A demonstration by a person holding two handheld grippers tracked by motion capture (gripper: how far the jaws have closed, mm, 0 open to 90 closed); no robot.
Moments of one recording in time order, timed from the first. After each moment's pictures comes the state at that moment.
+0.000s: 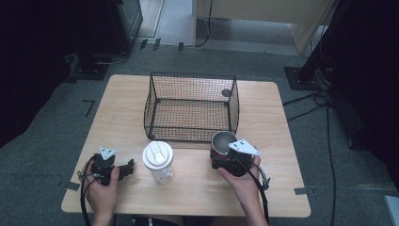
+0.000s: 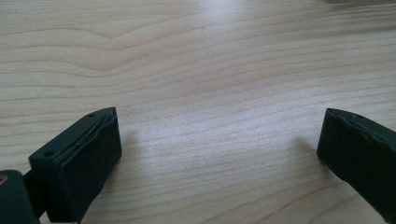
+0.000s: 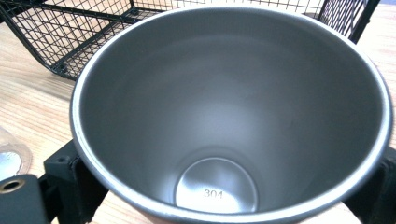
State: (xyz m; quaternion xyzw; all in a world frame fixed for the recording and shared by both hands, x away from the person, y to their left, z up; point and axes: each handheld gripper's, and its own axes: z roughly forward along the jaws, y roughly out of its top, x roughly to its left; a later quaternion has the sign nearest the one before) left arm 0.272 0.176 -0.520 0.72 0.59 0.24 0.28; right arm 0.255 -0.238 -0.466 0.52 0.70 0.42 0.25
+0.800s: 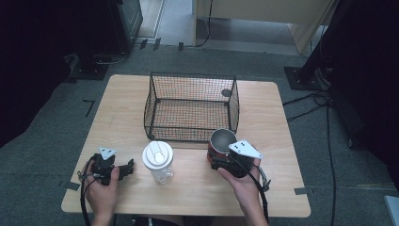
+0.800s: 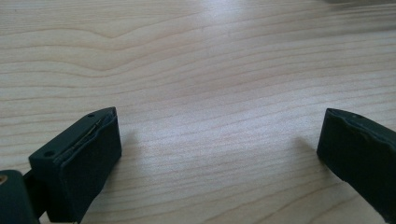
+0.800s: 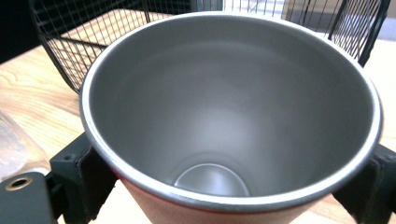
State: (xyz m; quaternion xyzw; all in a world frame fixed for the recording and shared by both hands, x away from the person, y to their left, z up) left arm 0.272 0.176 -0.520 0.72 0.59 0.24 0.29; right arm 0.245 -0.235 -0.449 0.50 0.69 0.46 0.27
